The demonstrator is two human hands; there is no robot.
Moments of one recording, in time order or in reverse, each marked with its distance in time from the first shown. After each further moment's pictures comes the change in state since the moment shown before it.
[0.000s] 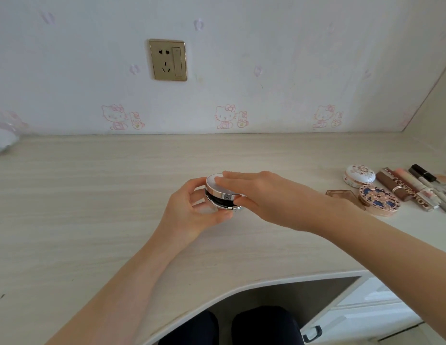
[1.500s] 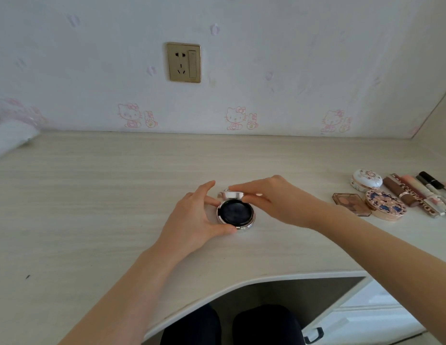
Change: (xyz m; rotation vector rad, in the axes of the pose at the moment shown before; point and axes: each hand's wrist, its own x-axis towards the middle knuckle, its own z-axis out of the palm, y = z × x) left_hand -0.011 -0.007 -0.010 0.628 0.008 0.003; right_hand 0.006 0.012 0.018 0.241 0.038 0.097
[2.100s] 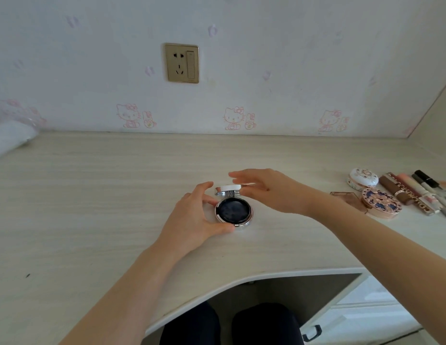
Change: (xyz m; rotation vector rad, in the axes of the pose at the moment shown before) left_hand 0.000 -0.001 0.003 -0.071 0.013 -0.011; right_hand 0.009 0.003 -0.006 0.255 -0.033 0.149
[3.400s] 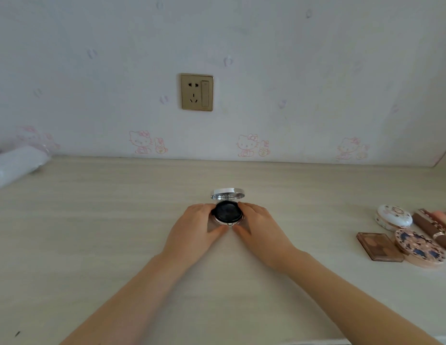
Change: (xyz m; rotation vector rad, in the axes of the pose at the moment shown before) left_hand 0.068 -0.039 -0.009 0.279 0.101 0.152; right_hand 0.069 0.031 0.067 -0.174 0.324 -0.034
